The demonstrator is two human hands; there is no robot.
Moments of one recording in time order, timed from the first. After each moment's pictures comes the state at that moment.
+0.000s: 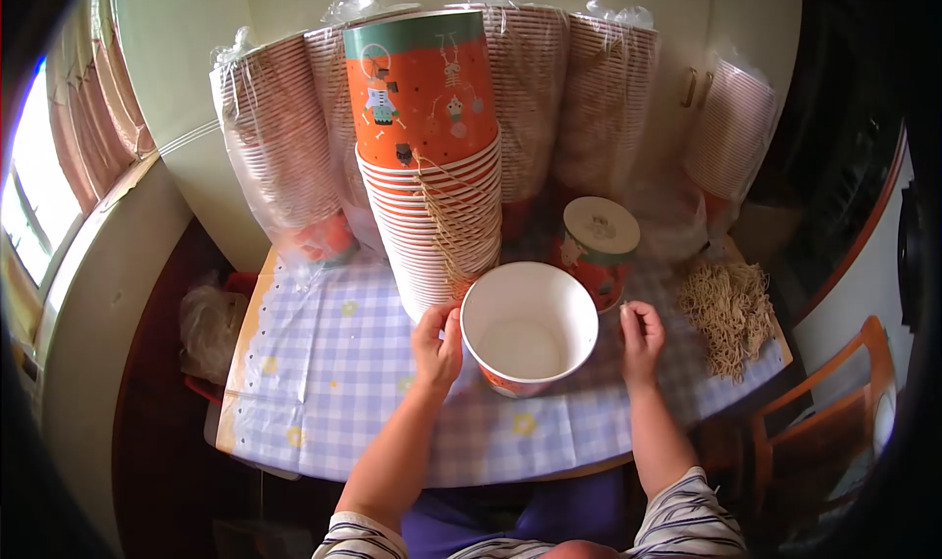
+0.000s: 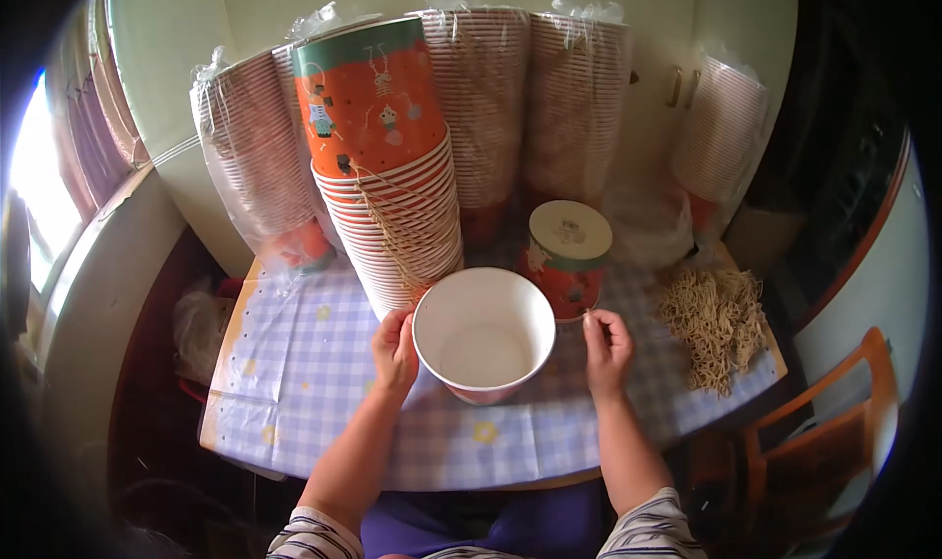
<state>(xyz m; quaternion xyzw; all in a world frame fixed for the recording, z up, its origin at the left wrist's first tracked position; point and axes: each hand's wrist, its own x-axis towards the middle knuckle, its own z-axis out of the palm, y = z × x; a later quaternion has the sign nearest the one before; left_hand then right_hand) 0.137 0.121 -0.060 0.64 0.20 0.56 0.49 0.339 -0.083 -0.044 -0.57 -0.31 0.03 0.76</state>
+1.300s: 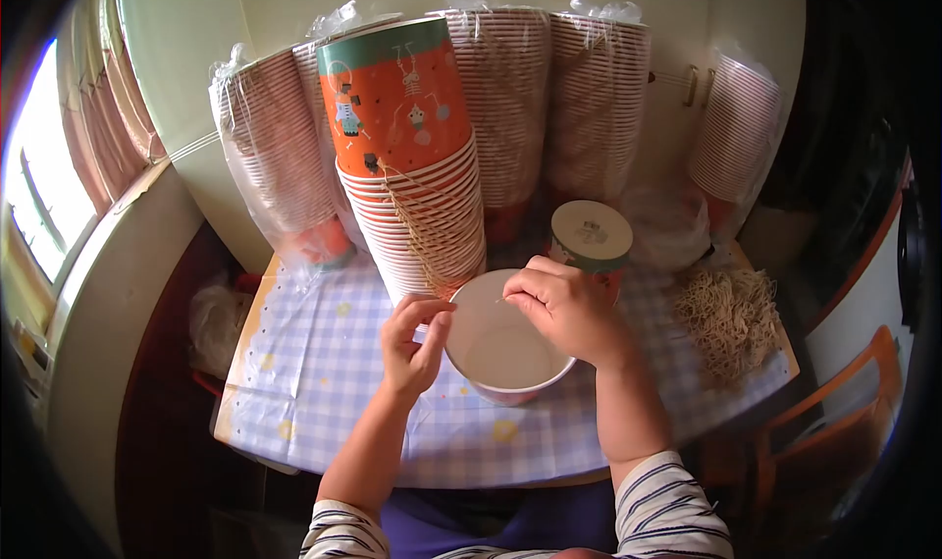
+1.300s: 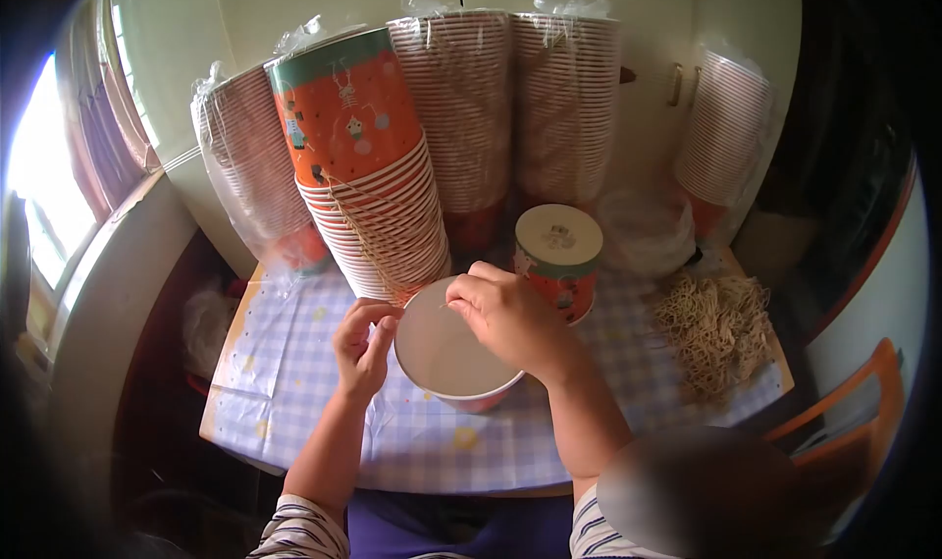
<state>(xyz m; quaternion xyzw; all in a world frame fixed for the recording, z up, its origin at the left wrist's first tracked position) 0.119 0.093 0.030 0.74 0.12 0.54 0.38 0.293 -0.027 0.101 -0.58 -0.68 -0.03 0.45</state>
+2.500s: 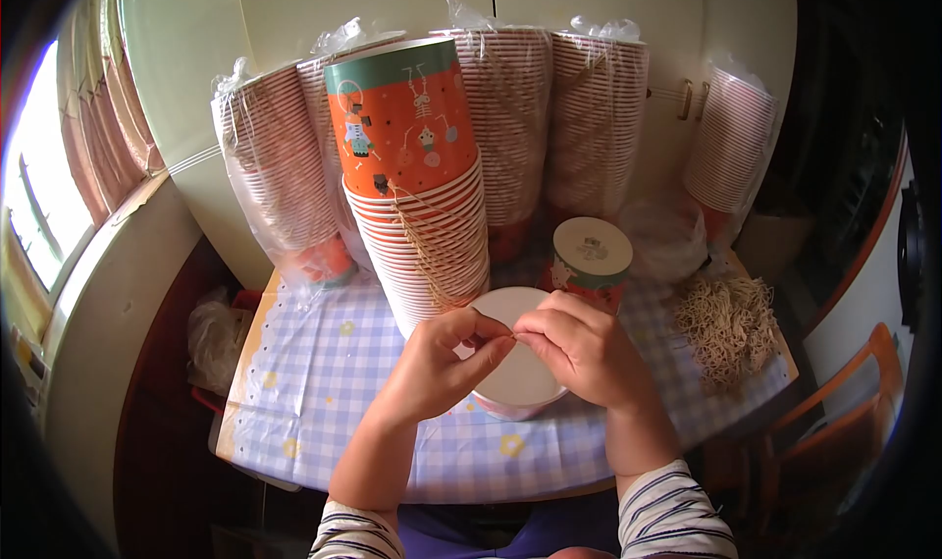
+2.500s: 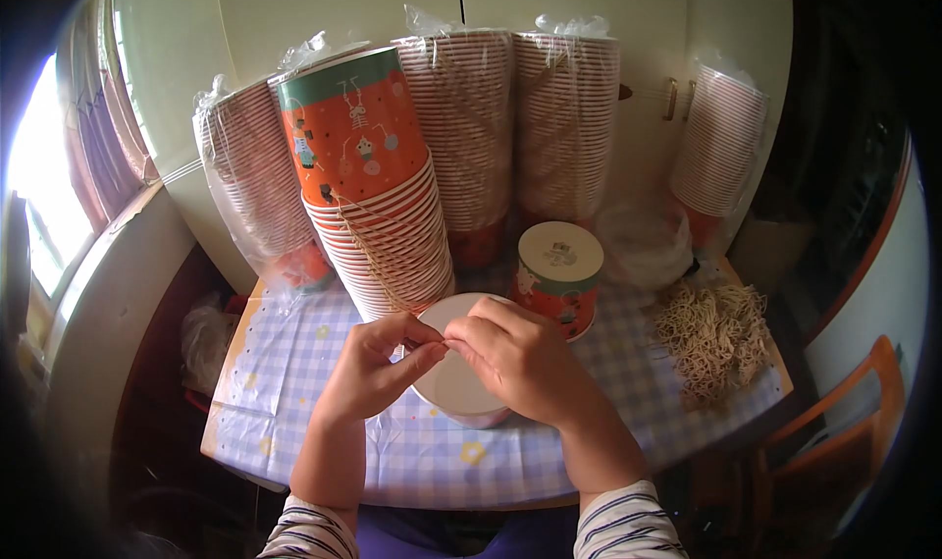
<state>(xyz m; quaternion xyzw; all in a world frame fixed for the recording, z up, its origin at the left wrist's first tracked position) 0.113 0.064 0.110 0.81 0.11 0.32 0.48 0.268 -0.051 0.122 -0.52 -0.71 -0.14 0.46</state>
